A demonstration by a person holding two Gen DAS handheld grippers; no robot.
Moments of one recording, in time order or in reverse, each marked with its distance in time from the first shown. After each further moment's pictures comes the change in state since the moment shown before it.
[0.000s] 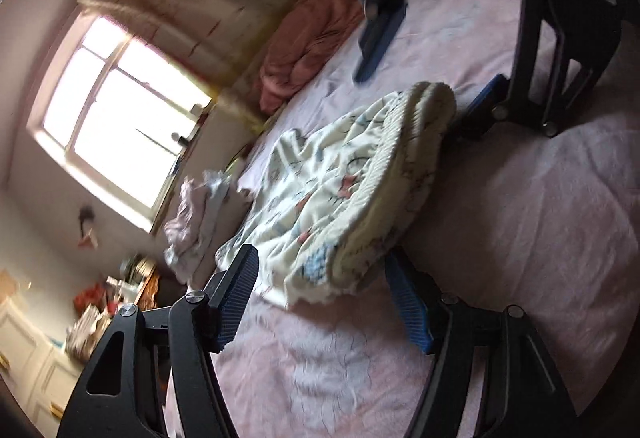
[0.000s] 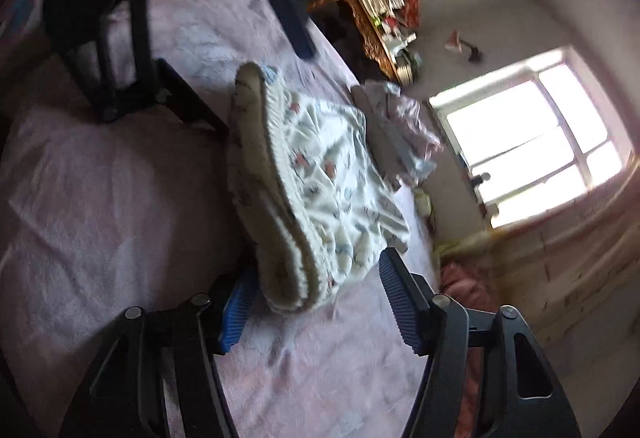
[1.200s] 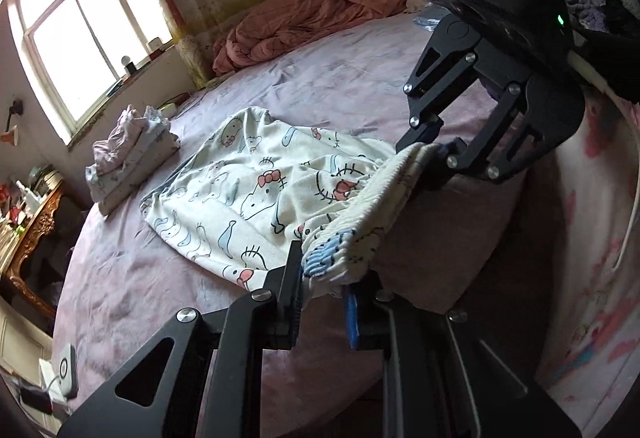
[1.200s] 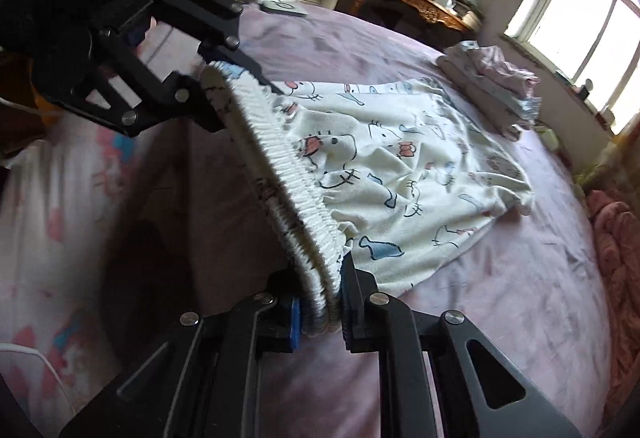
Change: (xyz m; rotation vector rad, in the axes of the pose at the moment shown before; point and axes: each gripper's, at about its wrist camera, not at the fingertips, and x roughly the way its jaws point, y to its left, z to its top) left arm -0.089 0.030 -0.012 -0.371 0.052 -0.368; right arm -0.042 -0.022 0.004 0.403 -0.017 0.564
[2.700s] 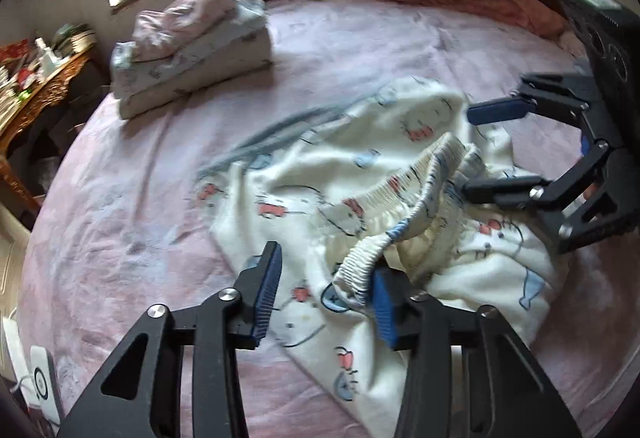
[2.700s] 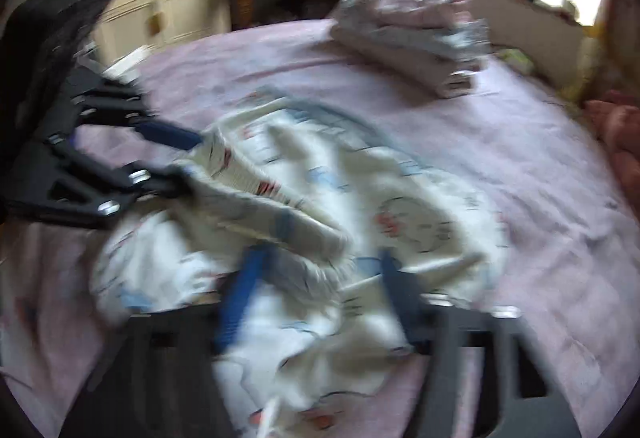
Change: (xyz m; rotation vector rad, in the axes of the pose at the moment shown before) left arm 0.157 0.201 0.048 -0.445 0.241 0.066; right arm 0.116 -0.216 0.070 0.419 -0.038 -0.070
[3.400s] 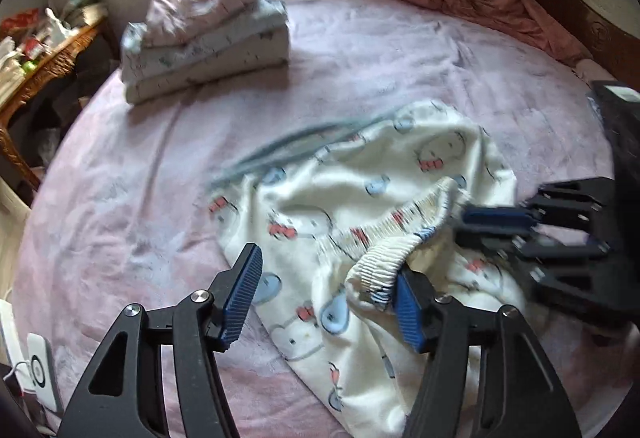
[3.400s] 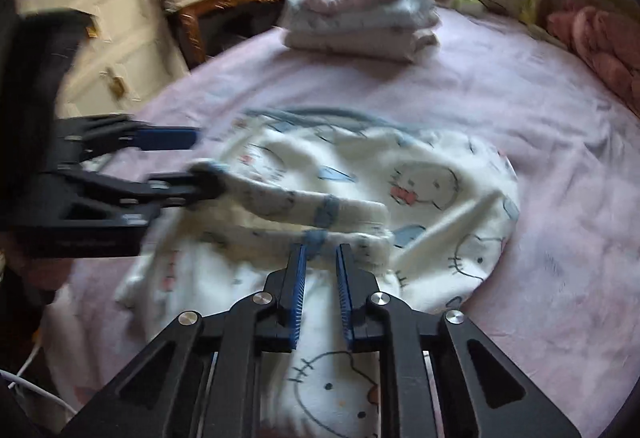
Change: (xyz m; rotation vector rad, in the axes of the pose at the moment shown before) left arm 0.007 0.010 0.023 -0.077 0.084 -0.048; right arm 0.012 0.005 -0.004 0.336 0.073 0.038
